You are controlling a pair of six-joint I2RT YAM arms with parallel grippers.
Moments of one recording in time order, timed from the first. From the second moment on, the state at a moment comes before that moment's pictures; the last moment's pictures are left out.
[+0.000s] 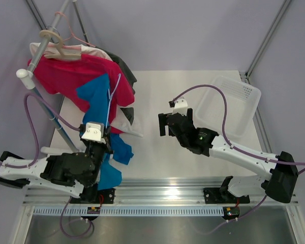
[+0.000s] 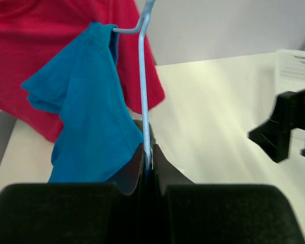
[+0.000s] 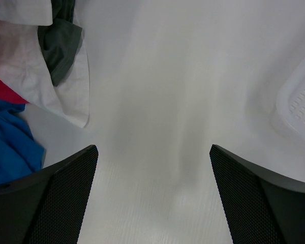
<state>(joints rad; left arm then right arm) -1.67 0.66 0.96 -0.37 -1.51 -0.05 0.97 1.28 1.01 -0.33 0.63 0.44</state>
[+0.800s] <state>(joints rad) -1.99 0.73 1.02 -0.53 -1.15 -0.36 0.98 0.45 0.84 -0.25 -0.14 0.22</state>
